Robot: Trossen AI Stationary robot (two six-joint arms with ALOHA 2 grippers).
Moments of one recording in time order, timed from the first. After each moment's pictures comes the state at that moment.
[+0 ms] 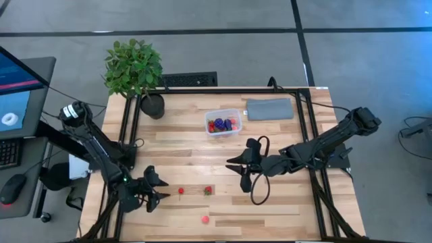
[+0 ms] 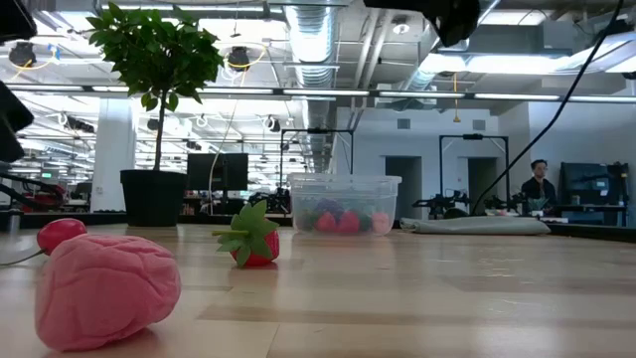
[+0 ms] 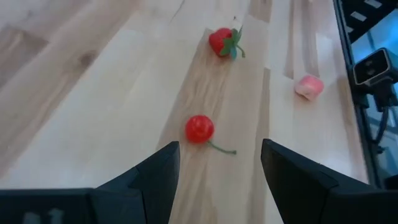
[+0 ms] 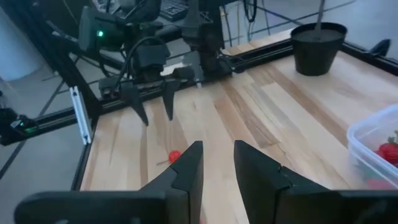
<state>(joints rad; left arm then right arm) -0.99 1.25 0.47 -0.15 -0.71 -1.17 0.44 1.41 0.92 0.11 0.52 0.40</state>
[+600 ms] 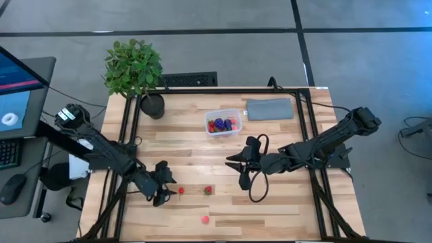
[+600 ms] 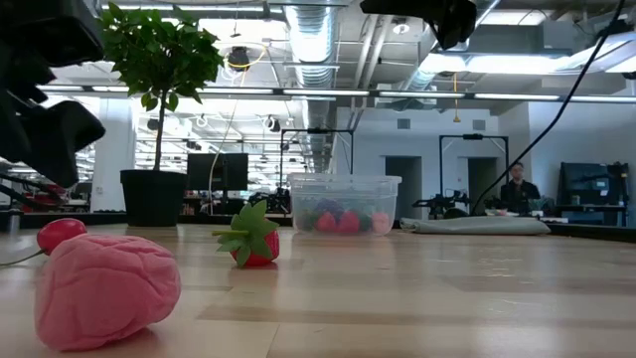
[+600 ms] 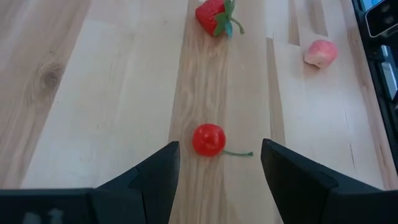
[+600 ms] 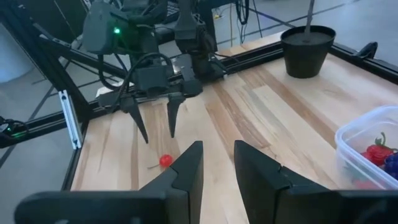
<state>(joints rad) -0.69 1.25 0.47 -0.06 -0.31 -0.75 0.42 1.41 0.92 0.11 0.53 0.39</state>
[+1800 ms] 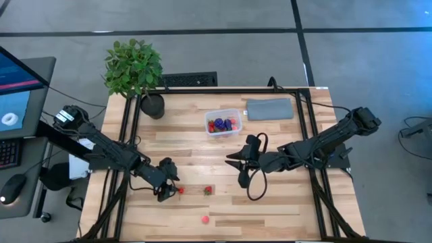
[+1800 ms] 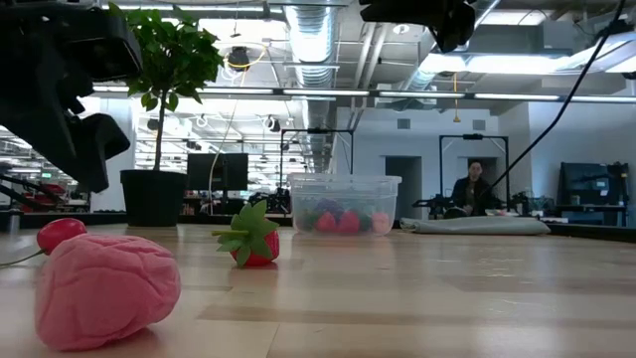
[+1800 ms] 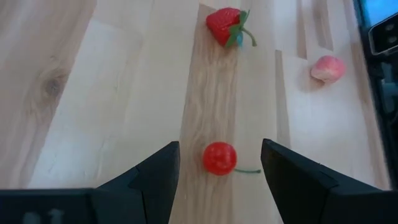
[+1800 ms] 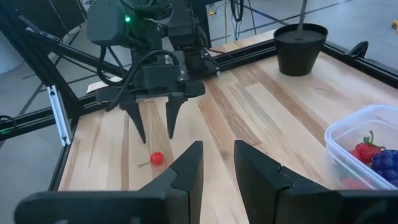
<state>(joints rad) -0.55 1.25 0.47 -0.02 -0.17 -0.71 0.40 1.41 0.92 0.08 0.52 0.38</state>
